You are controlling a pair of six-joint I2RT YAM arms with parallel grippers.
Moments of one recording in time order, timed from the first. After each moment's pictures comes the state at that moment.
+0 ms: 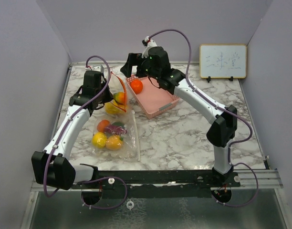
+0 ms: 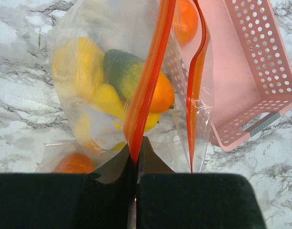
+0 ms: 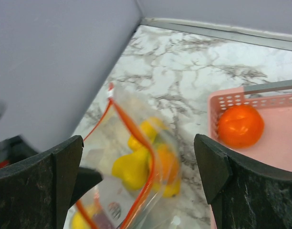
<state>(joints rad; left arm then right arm) -0.22 1.28 1.18 -0.57 0.01 -0.42 0.71 2.01 2.00 -0.24 0.00 0.46</state>
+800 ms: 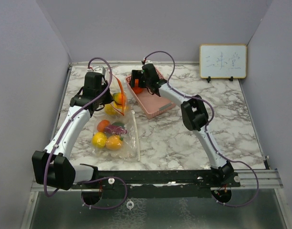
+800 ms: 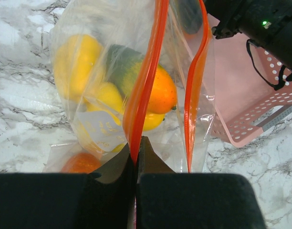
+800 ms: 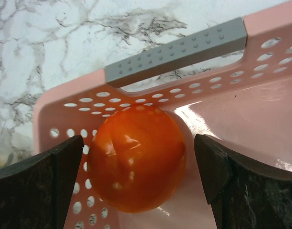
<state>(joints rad) -0.22 1.28 1.15 -0.55 0.01 -0.37 0.60 2.57 2.20 -0.11 0.02 0.43</state>
